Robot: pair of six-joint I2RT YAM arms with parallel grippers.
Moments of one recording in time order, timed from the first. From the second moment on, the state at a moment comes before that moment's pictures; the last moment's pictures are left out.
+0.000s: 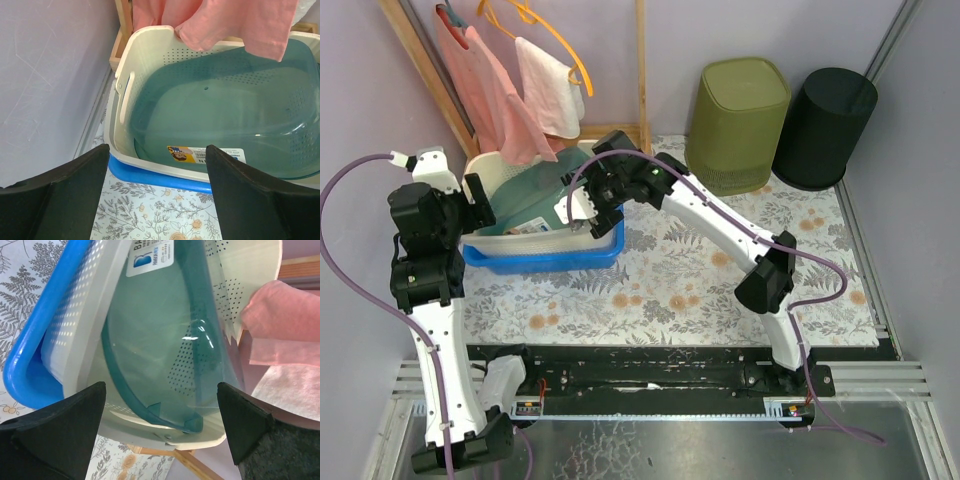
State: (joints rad) left arm 0.26 0.87 1.30 -0.76 0.05 0.00; right arm 0.89 2.11 2.29 -0.92 -0.39 -1.35
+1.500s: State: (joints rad) left arm 0.27 0.86 1.30 -0.77 0.04 0.00; right arm 0.89 2.29 2.43 -0.83 -0.07 -1.25
